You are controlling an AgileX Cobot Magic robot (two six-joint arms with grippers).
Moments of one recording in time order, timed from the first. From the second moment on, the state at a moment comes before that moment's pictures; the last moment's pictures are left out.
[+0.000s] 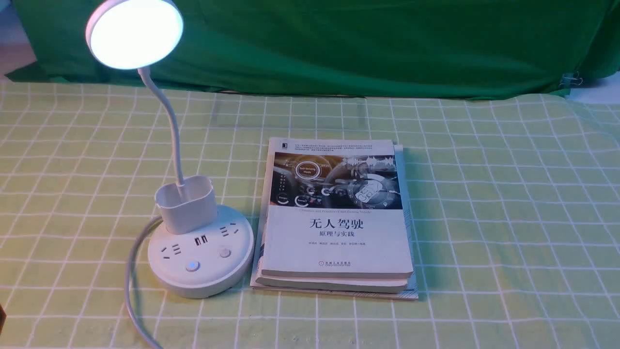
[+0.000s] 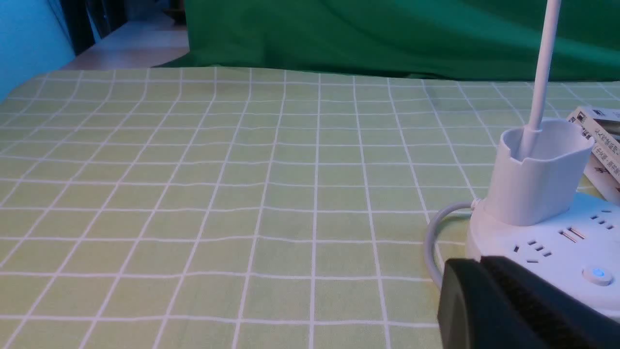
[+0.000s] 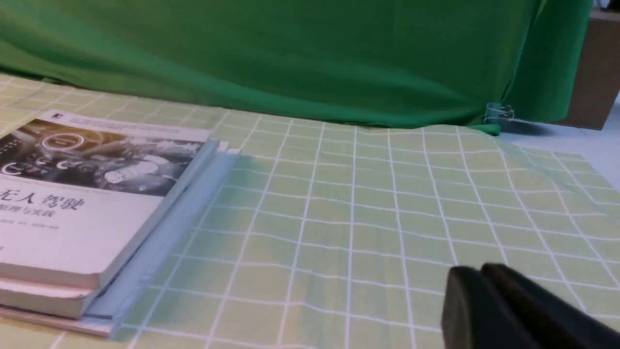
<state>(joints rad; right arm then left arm) 0.10 0.00 0.01 0.11 0.22 -0.16 0.08 0.00 0.01 -0.07 0.24 0.13</state>
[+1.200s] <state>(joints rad) 0.10 0.00 0.01 0.11 0.23 -0.16 0.08 0.42 -0.52 -0.34 0.60 0.02</state>
